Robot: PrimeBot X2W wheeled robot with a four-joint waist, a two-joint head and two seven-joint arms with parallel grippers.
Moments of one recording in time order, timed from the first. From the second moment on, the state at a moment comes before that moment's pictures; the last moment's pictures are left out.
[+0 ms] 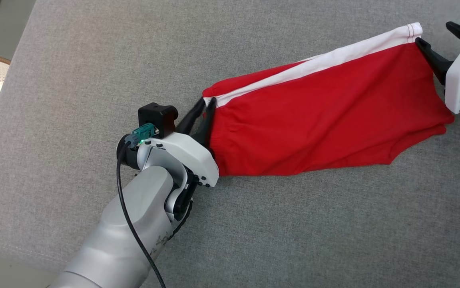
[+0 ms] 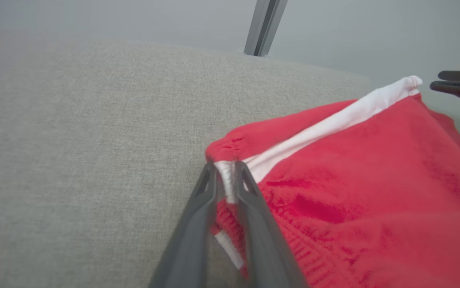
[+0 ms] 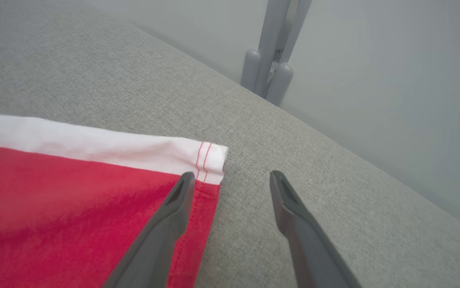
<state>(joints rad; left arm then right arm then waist) -0.78 0.05 -0.76 0.78 -0.82 0.05 -0.26 -1.27 -0.61 1.28 0.87 0.98 0.13 -0.03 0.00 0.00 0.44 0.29</state>
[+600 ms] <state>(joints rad) -0.71 0.05 -0.62 0.75 -0.66 0.10 -0.26 -1.19 -0.62 1.28 0.89 1.01 0.13 -0.21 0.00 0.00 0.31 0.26</state>
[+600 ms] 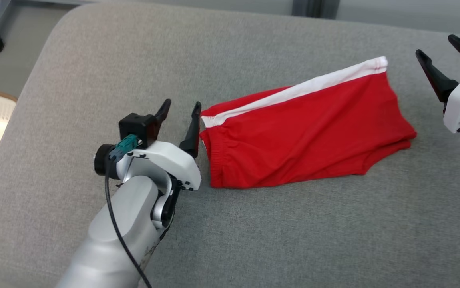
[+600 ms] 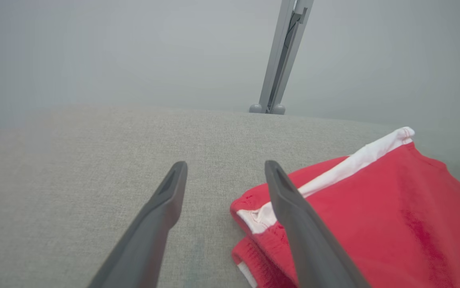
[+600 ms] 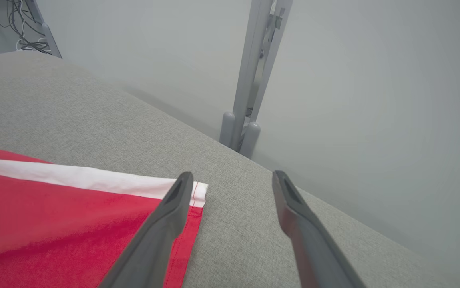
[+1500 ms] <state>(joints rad) -0.14 0.05 -0.13 0.21 -0.15 0.12 -0.26 -0.46 -0.42 0.43 0.48 0.49 0.13 -0.26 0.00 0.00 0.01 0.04</state>
